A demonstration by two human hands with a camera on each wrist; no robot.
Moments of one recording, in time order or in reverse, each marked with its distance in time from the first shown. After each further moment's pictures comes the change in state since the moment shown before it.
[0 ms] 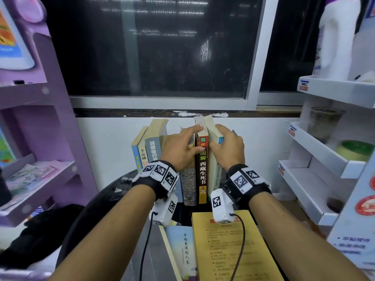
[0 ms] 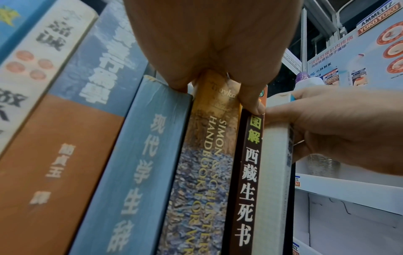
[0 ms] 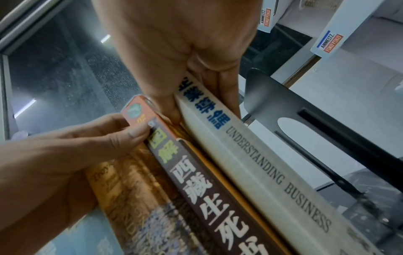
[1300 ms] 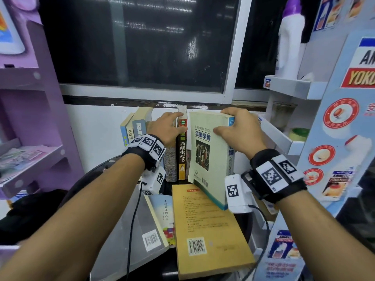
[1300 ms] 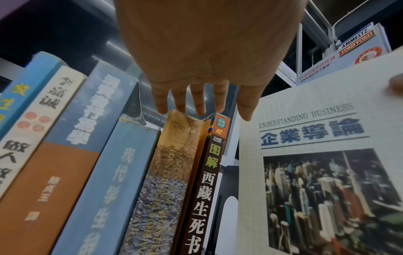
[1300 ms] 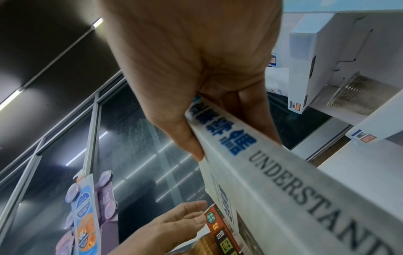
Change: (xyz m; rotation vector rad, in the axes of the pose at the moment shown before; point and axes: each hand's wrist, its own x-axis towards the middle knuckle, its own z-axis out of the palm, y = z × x) left_hand -0.018 0.048 -0.018 0.097 -0.066 -0.202; right_hand -0.081 -0.043 -0.151 -0.026 -0.125 -0.002
